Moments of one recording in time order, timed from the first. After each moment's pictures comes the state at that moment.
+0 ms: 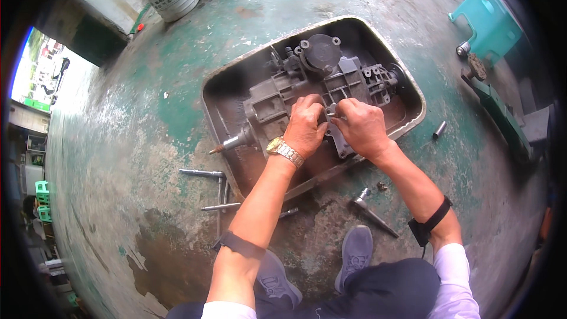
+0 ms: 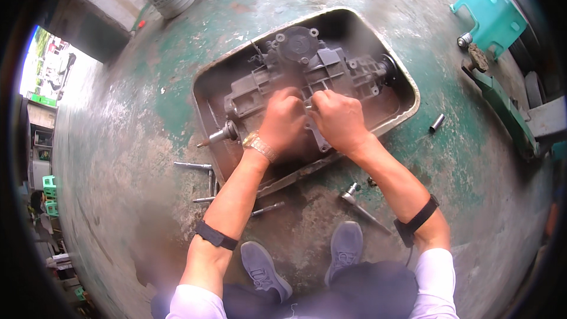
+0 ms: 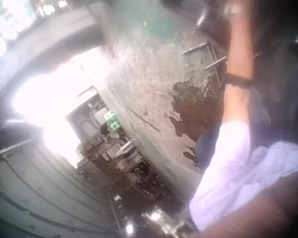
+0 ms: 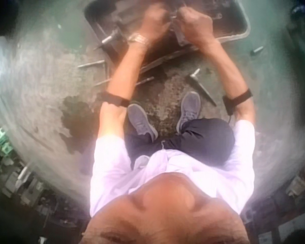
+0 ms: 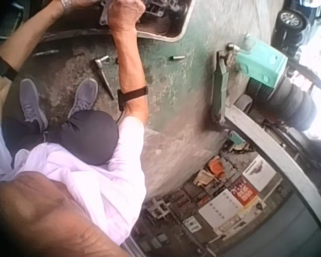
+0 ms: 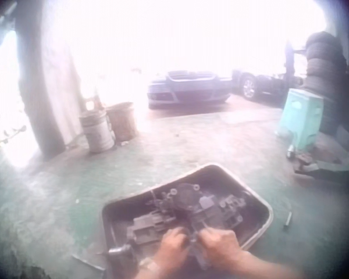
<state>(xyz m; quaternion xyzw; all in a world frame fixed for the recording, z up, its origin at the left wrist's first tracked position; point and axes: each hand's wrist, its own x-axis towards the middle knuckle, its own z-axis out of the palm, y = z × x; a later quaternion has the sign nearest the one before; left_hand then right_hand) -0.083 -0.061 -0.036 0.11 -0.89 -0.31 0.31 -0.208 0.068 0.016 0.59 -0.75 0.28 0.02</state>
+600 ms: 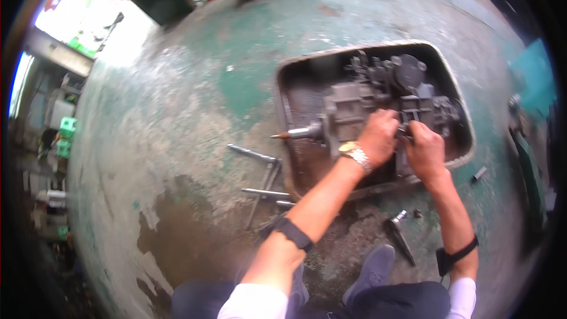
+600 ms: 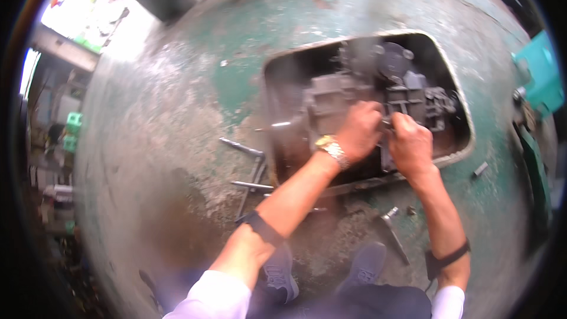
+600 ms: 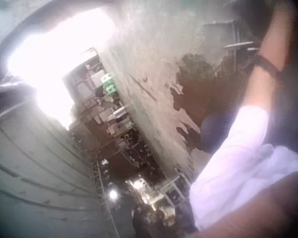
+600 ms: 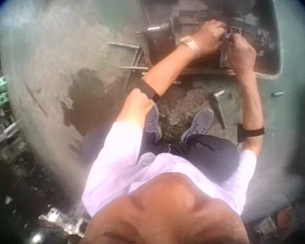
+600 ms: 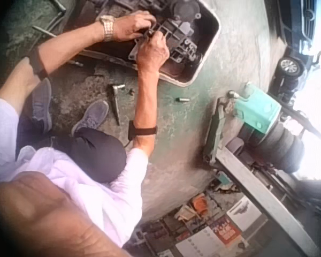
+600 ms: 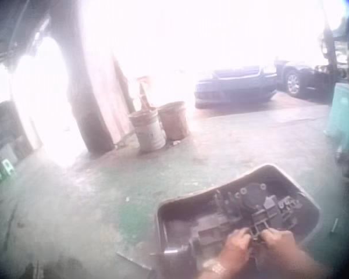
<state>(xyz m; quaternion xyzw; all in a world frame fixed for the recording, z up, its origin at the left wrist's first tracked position) -0.088 -0.055 -0.050 0.12 -0.87 -0.30 0.37 -0.207 0.065 0.011 0.62 -0.75 0.22 0.02</state>
